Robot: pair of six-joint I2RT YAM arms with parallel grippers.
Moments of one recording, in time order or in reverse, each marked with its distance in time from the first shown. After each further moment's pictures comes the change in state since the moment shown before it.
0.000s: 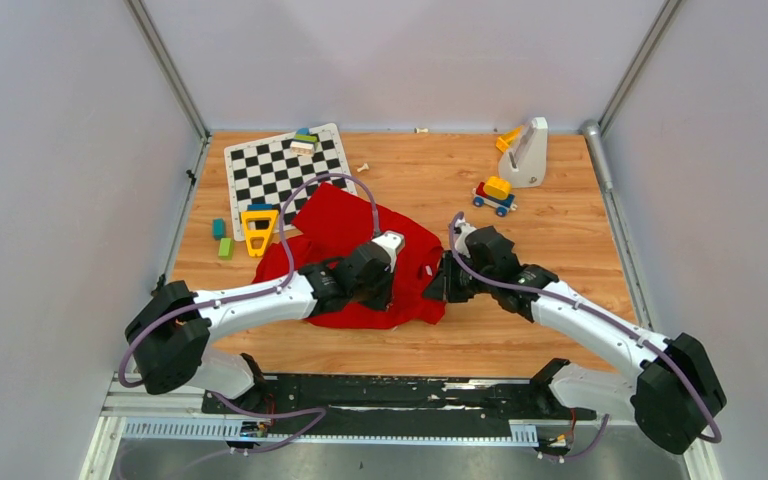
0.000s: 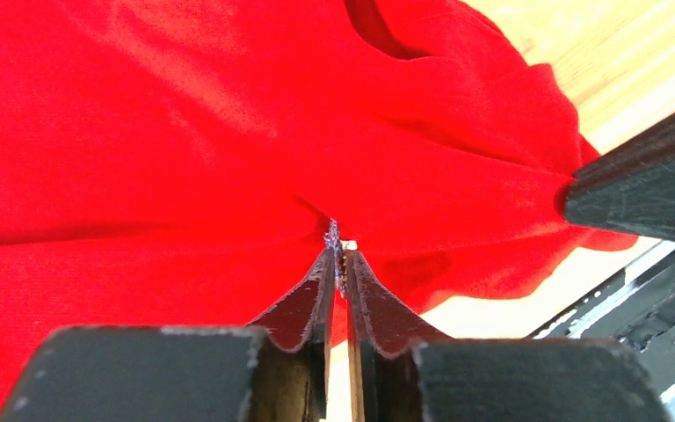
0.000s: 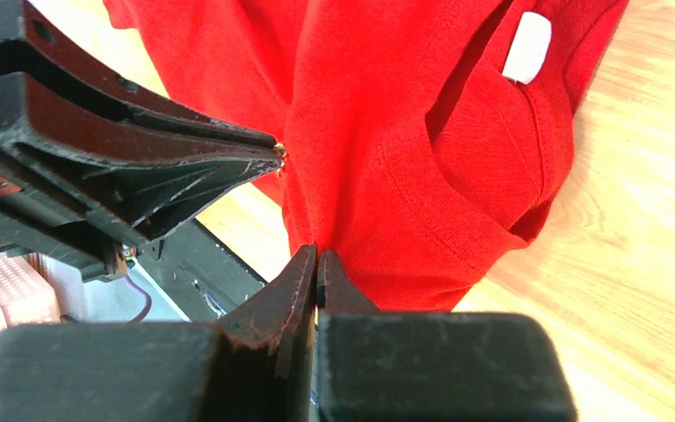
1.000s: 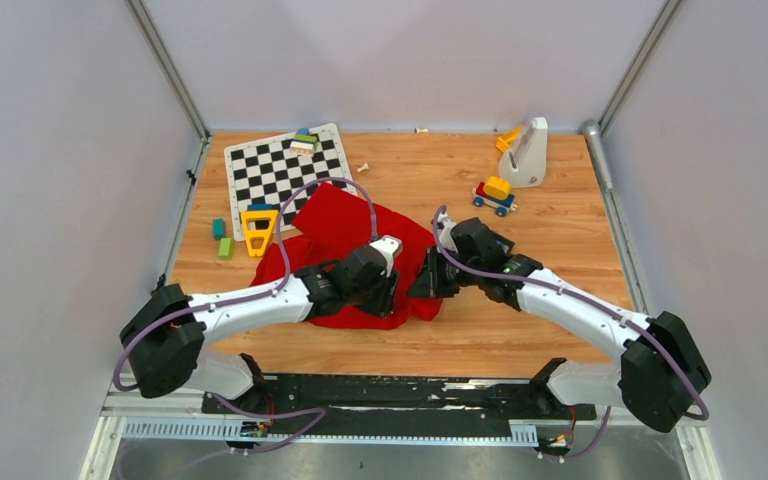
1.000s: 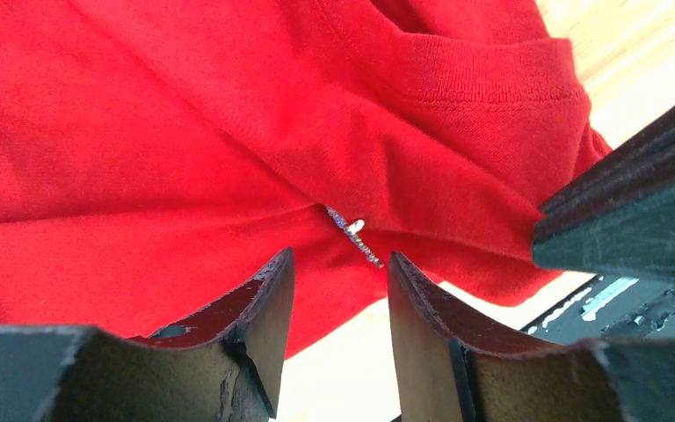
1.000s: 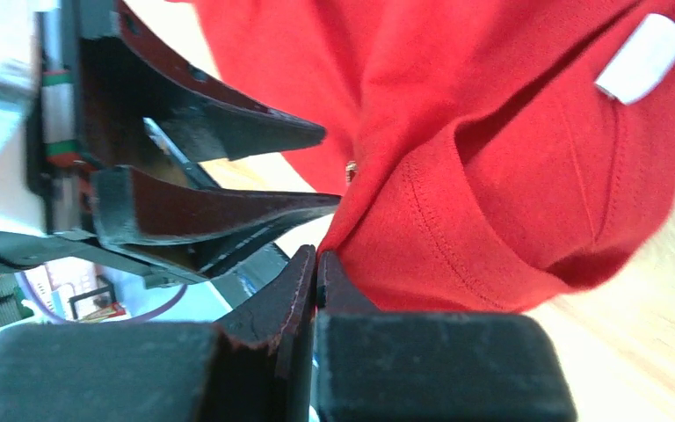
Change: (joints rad) left arm 0.000 -0.014 -0.031 -0.008 0.027 0.018; right arm 0.031 0.121 0.064 0.034 -0.089 0.017
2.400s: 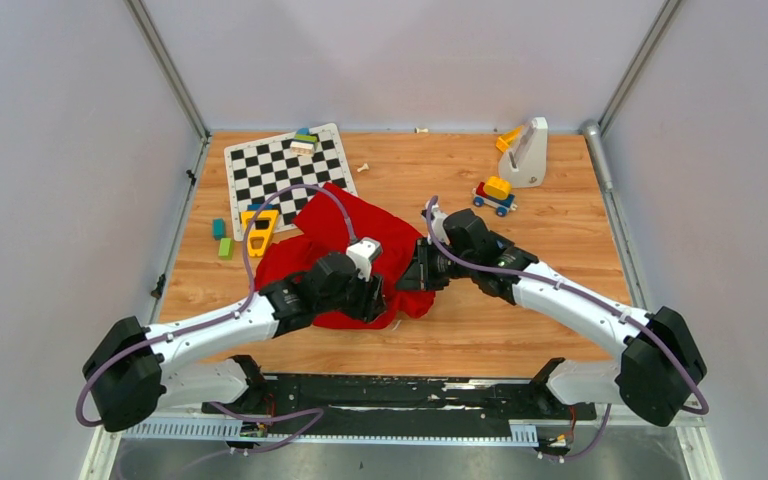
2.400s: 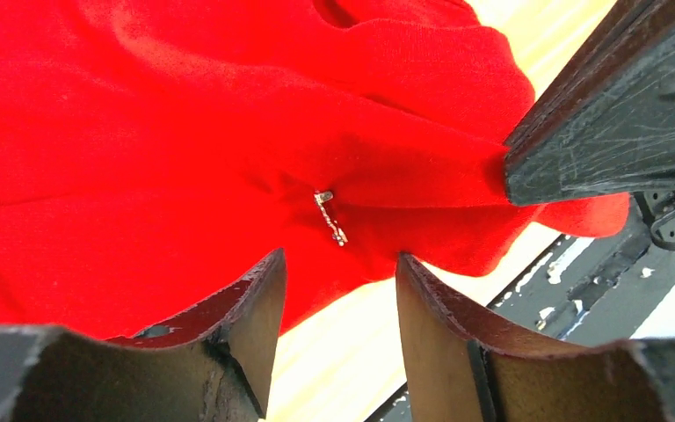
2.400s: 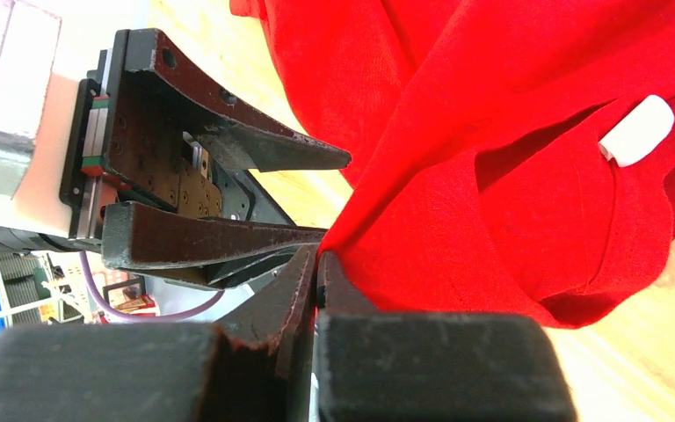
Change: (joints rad) left arm 0.054 -0.257 -0.172 0.083 0.085 0.037; right arm 0.046 0.033 0.114 0.008 -0.032 0.033
